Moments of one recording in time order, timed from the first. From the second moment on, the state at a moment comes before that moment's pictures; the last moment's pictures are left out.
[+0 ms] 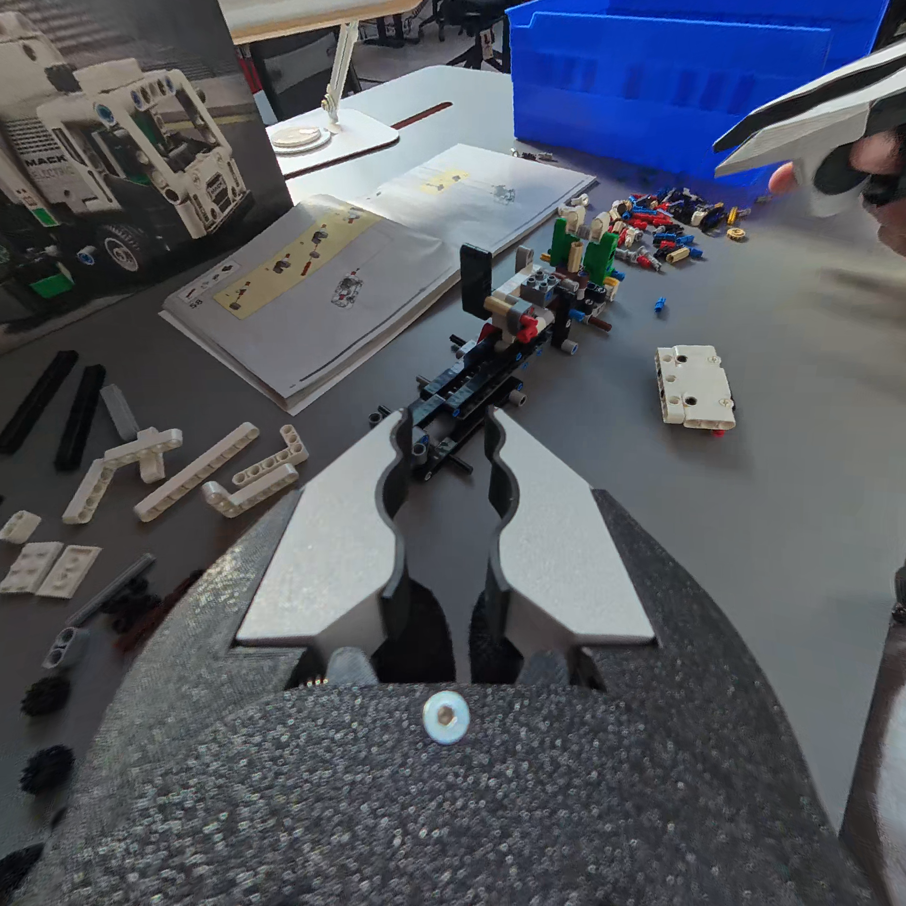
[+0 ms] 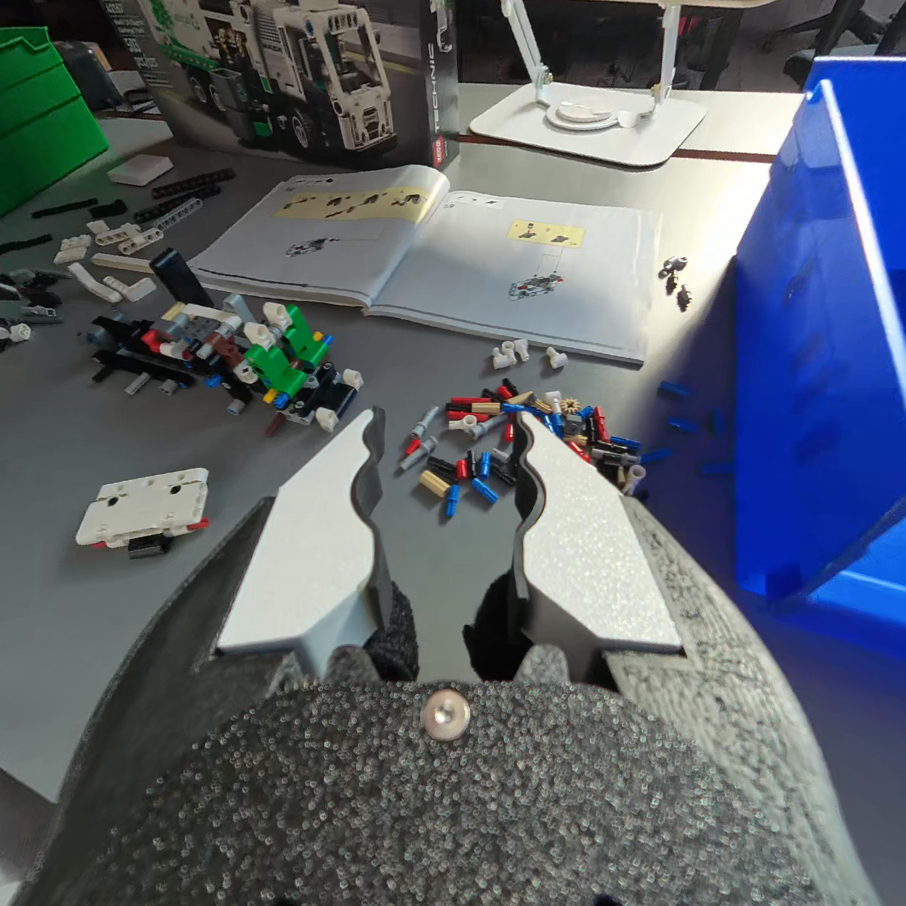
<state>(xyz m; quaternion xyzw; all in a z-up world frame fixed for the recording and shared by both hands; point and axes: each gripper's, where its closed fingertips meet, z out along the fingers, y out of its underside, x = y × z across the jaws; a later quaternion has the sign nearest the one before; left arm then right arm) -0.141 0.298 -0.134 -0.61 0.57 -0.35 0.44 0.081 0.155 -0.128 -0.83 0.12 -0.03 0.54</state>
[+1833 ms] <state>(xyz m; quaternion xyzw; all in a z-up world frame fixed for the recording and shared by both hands) -0.142 0.298 -0.136 -0.62 0.56 -0.36 0.41 0.137 0.077 -0.173 -0.87 0.19 -0.15 0.42</state>
